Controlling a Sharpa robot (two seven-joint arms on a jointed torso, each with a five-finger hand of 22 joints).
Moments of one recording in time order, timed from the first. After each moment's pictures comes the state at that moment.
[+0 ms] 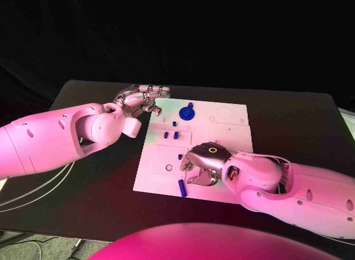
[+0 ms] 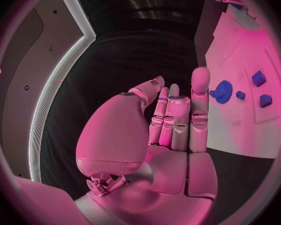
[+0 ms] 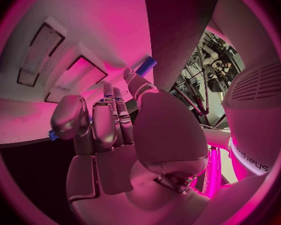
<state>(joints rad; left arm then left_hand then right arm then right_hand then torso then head) 1.16 -0.89 -0.03 1.50 0.06 -0.16 0.27 1.35 -0.12 0.44 -0.05 0.13 1.03 0.17 0.11 0.07 1.08 0.11 0.17 0.07 1.31 0.02 1.20 0.74 0.15 1.33 0.11 0.51 1.11 1.00 -0.72 -0.09 1.80 -1.81 -0.16 -0.27 1.33 -0.16 0.27 0.00 0.06 1.09 0.10 0.07 0.07 1.11 0.07 0.11 0.07 1.46 -0.02 1.26 1.14 0.10 1.39 0.08 1.20 1.02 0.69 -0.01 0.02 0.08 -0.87</state>
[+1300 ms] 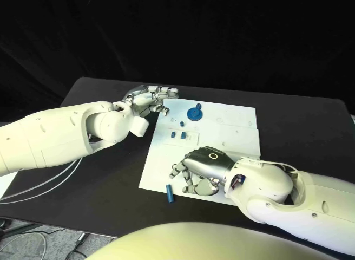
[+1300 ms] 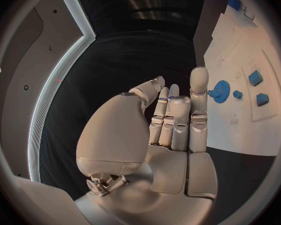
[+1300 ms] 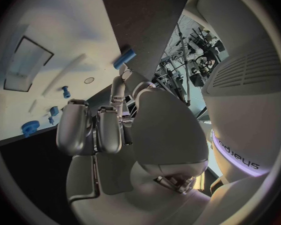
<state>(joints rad) 1.16 -0.89 -0.03 1.50 0.06 -0.16 0.26 1.35 -0.11 0.43 -0.06 0.13 1.03 0.17 0.11 0.07 1.07 0.11 0.17 0.07 1.31 0.02 1.20 0.73 0.16 1.33 0.11 0.51 1.11 1.00 -0.72 -0.09 1.88 -1.78 -0.19 -0.14 1.40 -0.14 0.31 -0.08 0.10 1.01 0.06 0.07 0.07 1.24 -0.01 0.75 0.30 1.47 -0.09 1.36 1.25 0.10 1.43 0.02 1.30 1.16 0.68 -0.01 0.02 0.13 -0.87</state>
